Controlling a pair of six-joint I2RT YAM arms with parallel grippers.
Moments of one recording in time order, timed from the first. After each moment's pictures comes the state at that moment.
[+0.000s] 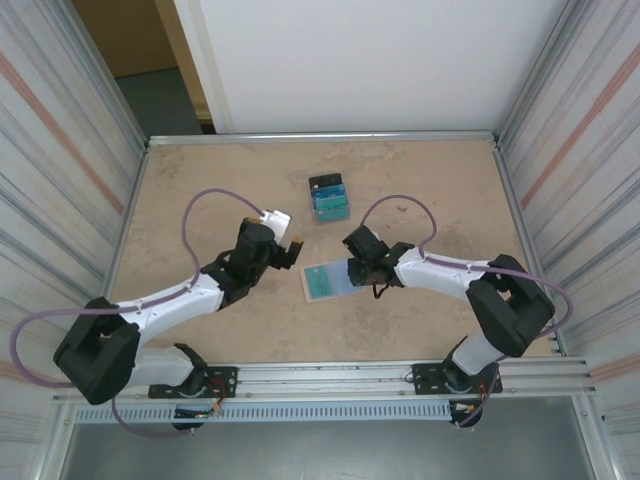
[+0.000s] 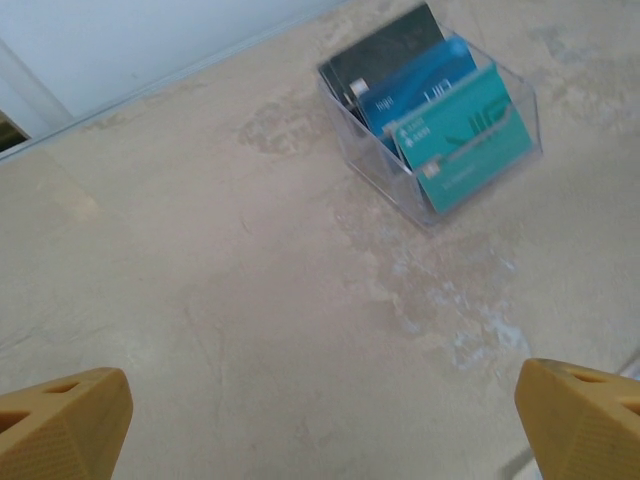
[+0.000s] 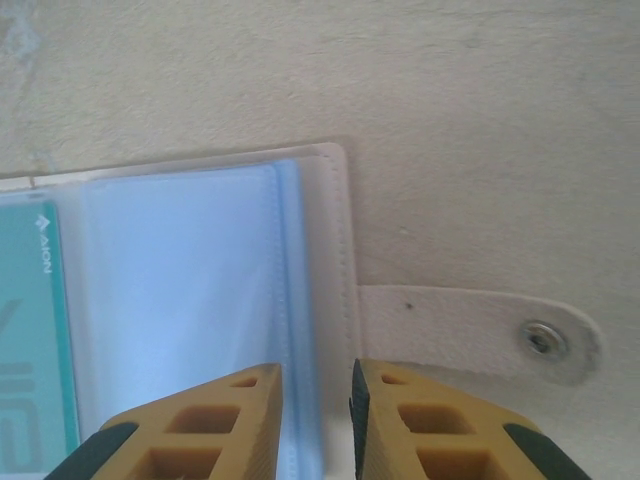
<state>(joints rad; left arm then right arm) -0.72 1.28 0.62 0.11 -0.39 0.05 0.76 1.54 0.82 -0.41 0.16 0.63</state>
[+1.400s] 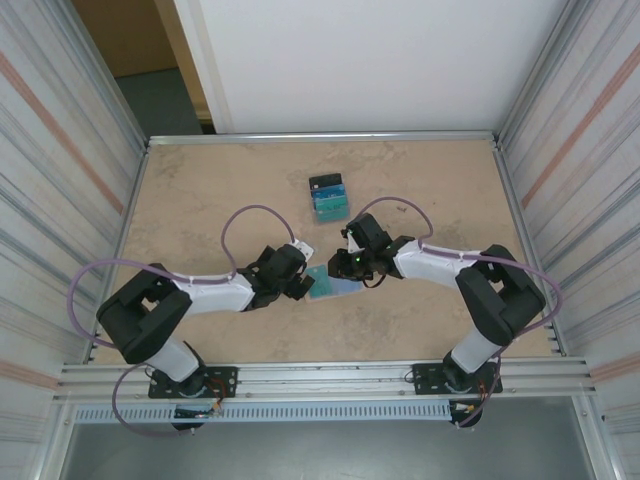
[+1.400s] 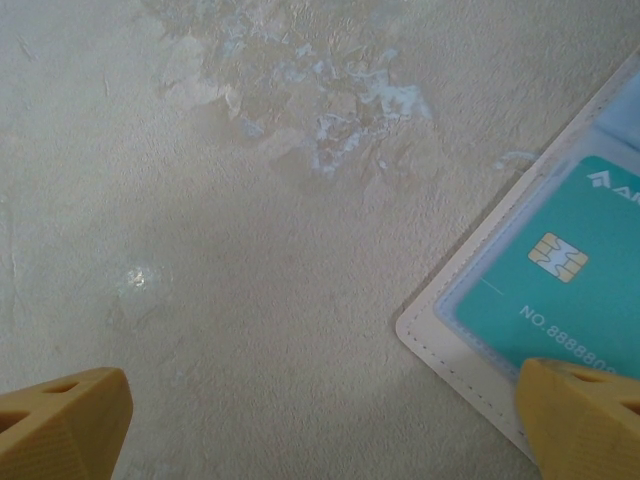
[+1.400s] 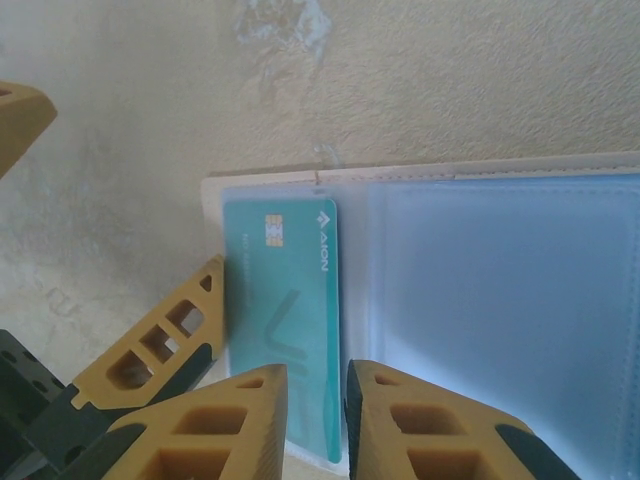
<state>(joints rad) -0.83 1.55 0.63 0.05 -0.39 0.02 0.68 1.63 0.85 -0.20 -0.33 0.72</state>
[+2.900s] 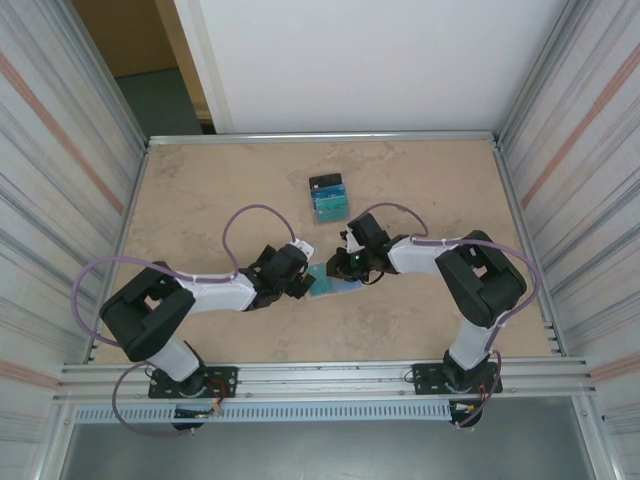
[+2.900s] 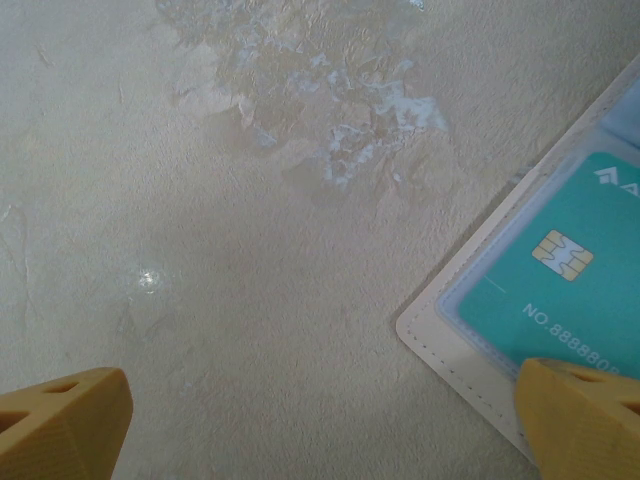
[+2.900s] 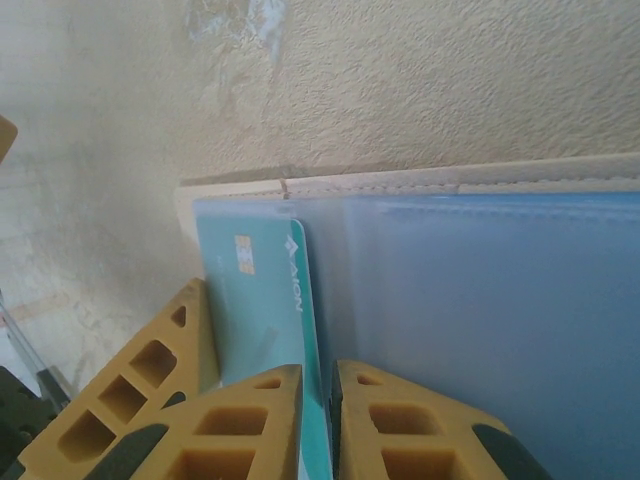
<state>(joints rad) -0.83 1.57 0.63 0.07 -0.42 0.02 0.63 1.76 0.86 -0.08 -0.48 0.78</state>
